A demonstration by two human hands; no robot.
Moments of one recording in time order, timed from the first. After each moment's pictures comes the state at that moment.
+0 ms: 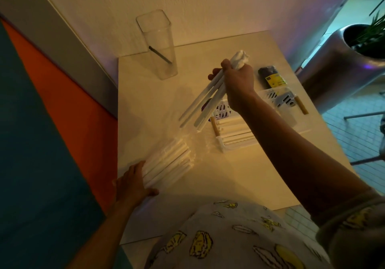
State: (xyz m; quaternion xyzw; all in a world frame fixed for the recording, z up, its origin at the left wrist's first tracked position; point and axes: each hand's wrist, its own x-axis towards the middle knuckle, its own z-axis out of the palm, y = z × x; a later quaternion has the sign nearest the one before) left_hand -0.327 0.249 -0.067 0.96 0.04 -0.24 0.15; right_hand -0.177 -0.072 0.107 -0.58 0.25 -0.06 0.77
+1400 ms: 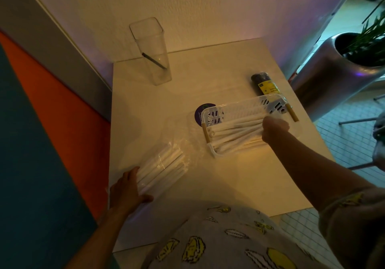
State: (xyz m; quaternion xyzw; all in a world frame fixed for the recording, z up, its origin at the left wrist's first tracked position) left_hand -0.328 0.238 -0.071 0.96 0.05 -0.23 0.13; right_hand -0.211 -0.217 -0.023 -0.64 0.54 0.02 0.55
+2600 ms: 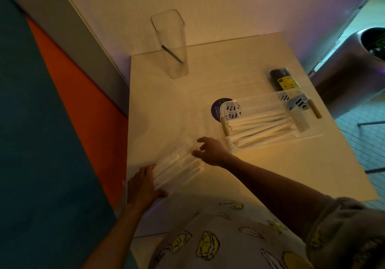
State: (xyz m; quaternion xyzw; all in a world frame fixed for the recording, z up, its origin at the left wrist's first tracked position) left_hand -0.346 0.248 -0.072 0.97 0.02 -0.20 0.15; right_hand -0.265 -0.011 -0.045 -0.87 0.05 0.28 0.40
